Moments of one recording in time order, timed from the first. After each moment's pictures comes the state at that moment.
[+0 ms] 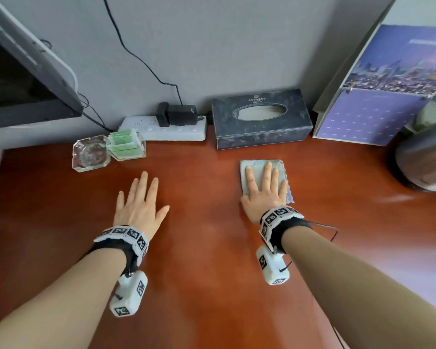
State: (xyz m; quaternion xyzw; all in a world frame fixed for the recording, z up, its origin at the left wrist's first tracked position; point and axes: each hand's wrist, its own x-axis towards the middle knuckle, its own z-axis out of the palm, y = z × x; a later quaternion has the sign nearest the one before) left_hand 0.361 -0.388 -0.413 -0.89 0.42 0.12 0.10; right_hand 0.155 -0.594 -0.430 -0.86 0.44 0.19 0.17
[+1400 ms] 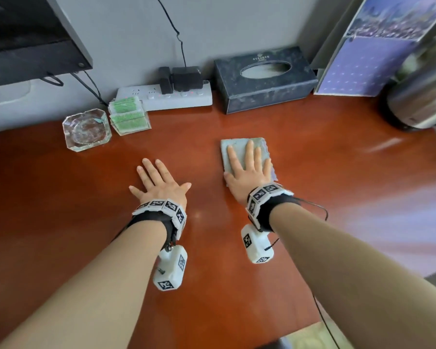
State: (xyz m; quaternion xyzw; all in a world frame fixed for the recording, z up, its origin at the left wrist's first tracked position) left_hand 0.361 -0.381 -0.440 -0.91 0.32 0.27 0.07; right_hand 0.209 -0.490 -0.435 -0.85 0.48 0.14 0.17
